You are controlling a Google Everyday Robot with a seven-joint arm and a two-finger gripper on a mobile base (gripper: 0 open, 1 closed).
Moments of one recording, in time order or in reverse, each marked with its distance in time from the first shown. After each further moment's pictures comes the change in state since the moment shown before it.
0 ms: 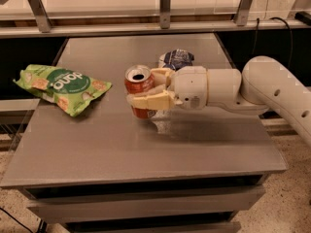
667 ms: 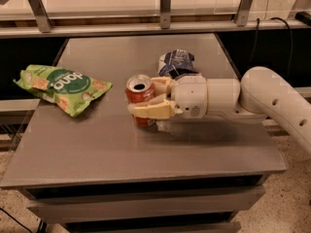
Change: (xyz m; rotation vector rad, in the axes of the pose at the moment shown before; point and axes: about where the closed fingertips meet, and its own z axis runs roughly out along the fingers) arm 0.018 0.011 -0.001 -0.016 -0.014 0.005
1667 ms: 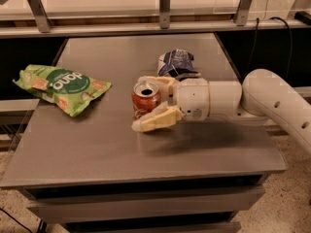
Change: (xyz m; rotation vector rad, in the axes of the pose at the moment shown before) arm 0.006 0.003 -0.005 0.001 0.009 0.005
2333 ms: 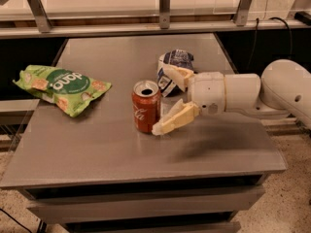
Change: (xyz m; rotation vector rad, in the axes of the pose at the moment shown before) arm -0.004 -0.010 -0.033 0.050 0.086 -0.022
